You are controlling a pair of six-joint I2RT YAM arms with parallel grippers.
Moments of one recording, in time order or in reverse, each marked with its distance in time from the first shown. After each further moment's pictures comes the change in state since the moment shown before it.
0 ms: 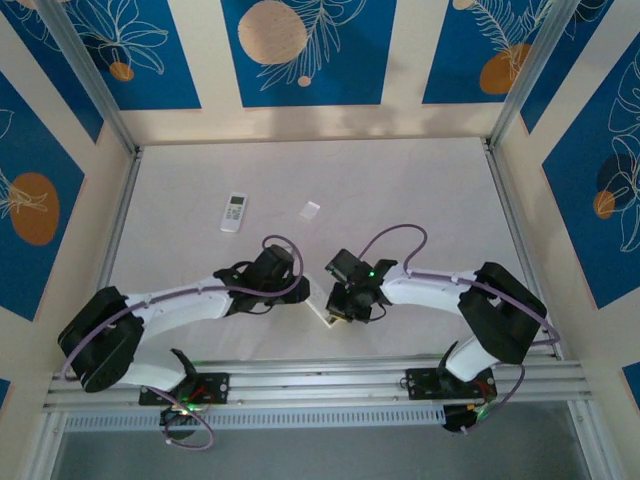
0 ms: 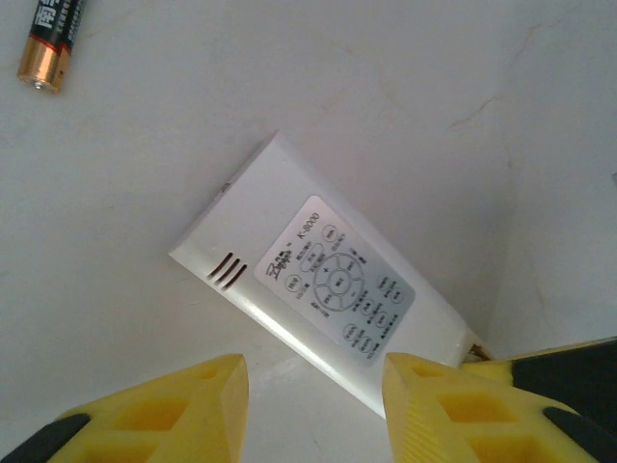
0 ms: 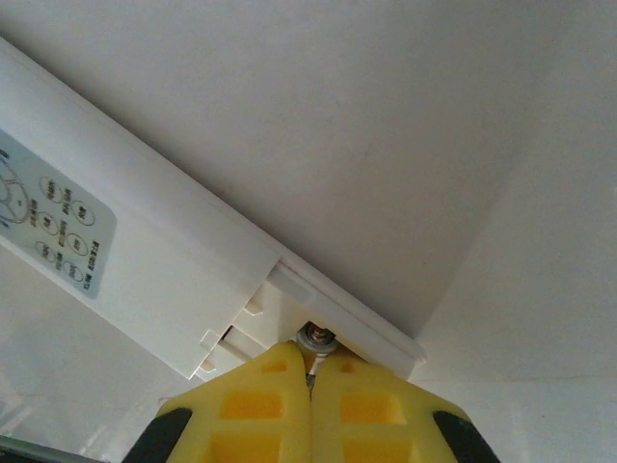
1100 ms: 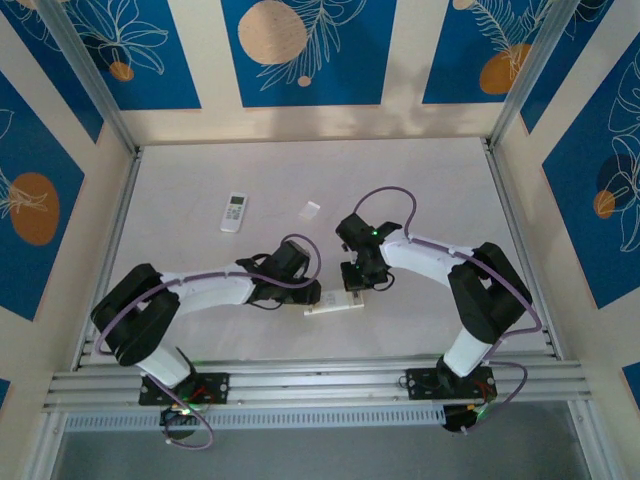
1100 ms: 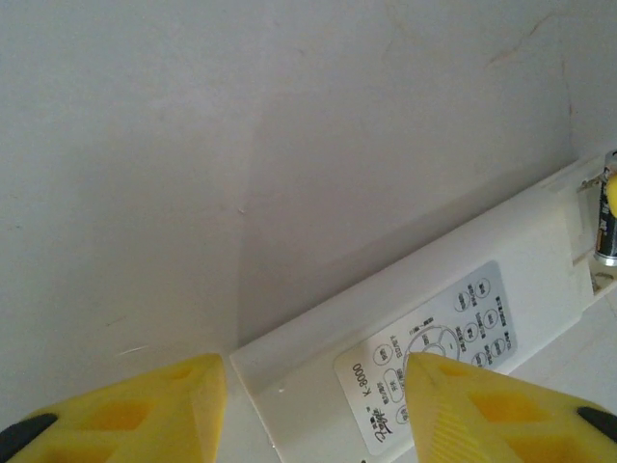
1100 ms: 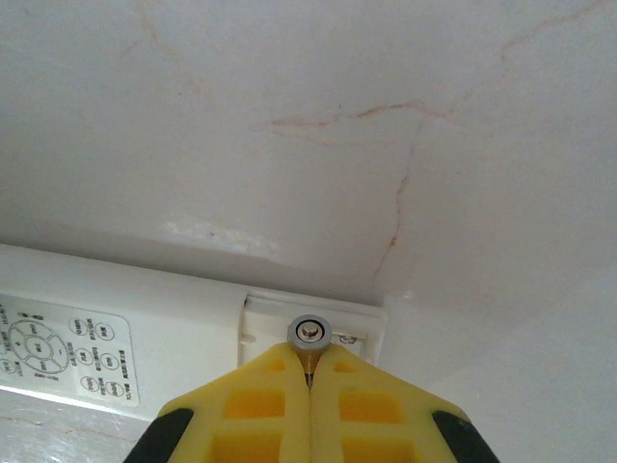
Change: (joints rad) left arm 0.001 0.196 0.114 -0.043 0.092 0.086; right arm -0.224 0.098 0.249 -0.285 0.111 -0.755
